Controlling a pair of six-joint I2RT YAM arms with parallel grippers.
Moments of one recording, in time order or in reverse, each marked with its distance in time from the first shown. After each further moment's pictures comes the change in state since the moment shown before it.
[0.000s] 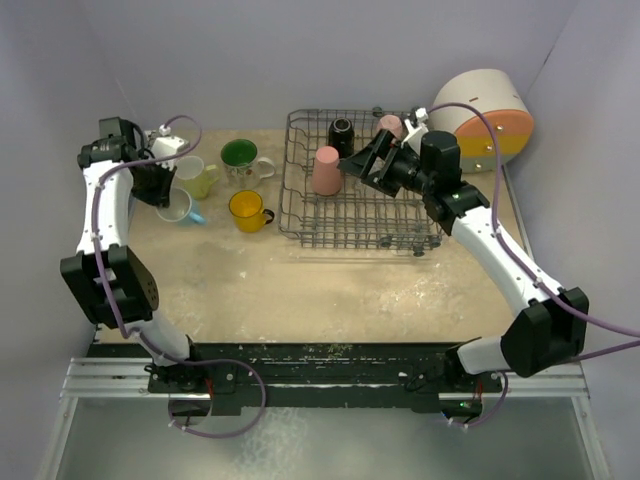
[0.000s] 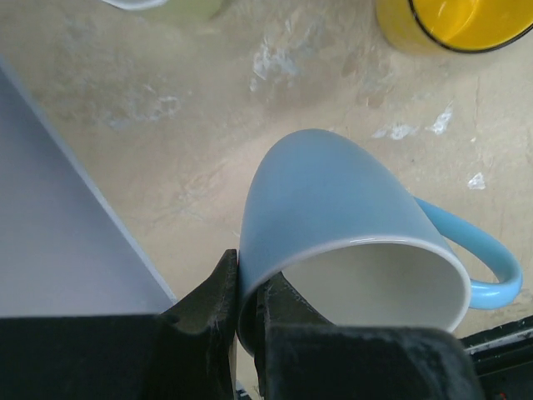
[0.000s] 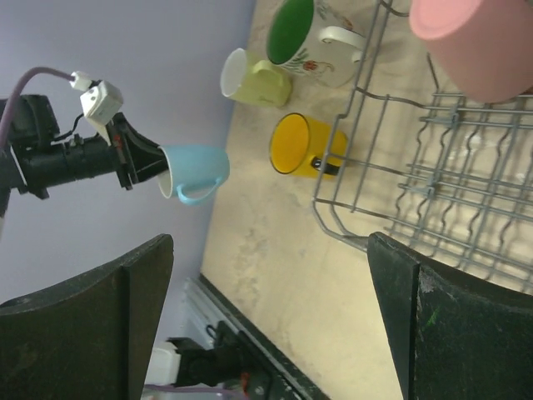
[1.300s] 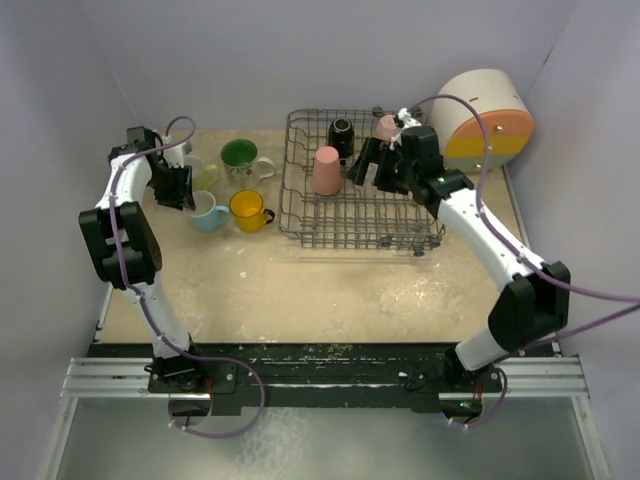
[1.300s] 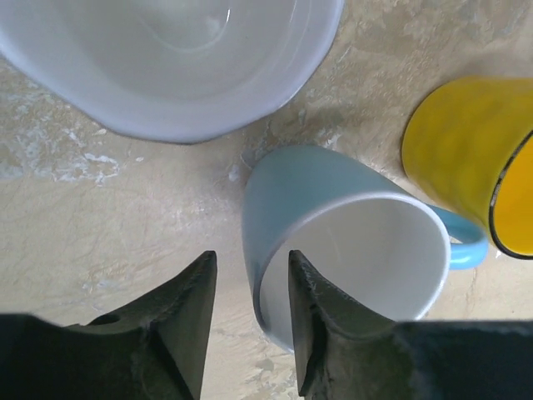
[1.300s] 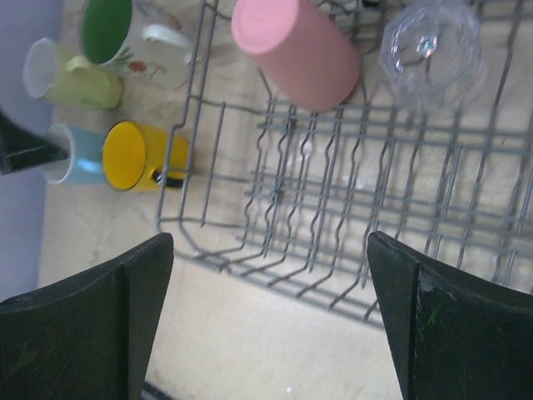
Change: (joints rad) left arm -0.013 0.352 0.022 0.196 0.027 -0.399; right arm 0.019 0.109 0.110 -0.259 0.255 -0.324
